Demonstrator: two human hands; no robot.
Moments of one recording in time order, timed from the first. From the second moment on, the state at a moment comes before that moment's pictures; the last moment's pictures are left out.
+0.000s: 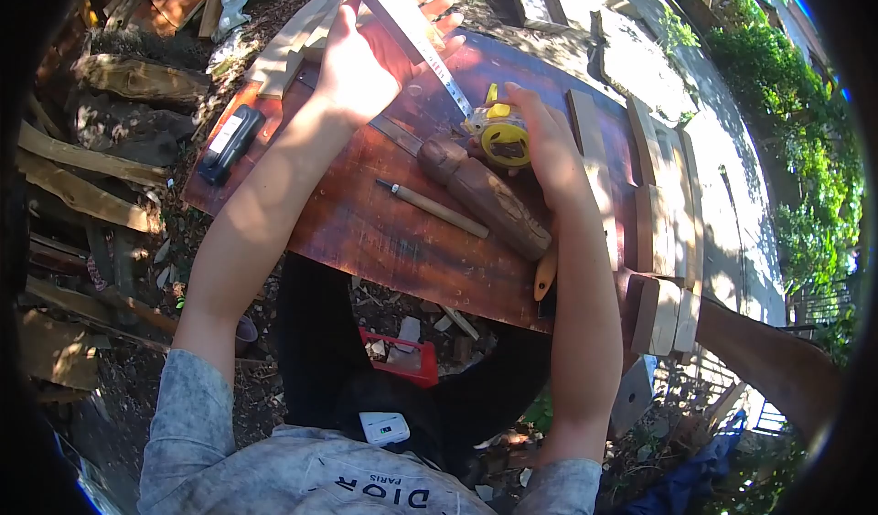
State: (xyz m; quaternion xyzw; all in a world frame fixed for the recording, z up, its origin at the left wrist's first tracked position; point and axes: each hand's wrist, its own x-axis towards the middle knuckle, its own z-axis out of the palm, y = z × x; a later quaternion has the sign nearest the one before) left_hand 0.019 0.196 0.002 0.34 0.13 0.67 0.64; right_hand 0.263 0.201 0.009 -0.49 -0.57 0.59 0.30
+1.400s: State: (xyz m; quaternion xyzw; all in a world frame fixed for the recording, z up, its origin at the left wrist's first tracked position) left_hand 0.018 0.202 -0.009 0.31 0.07 0.67 0.67; right_hand 0.258 0.198 0.014 -0.46 -0.55 0.63 0.29
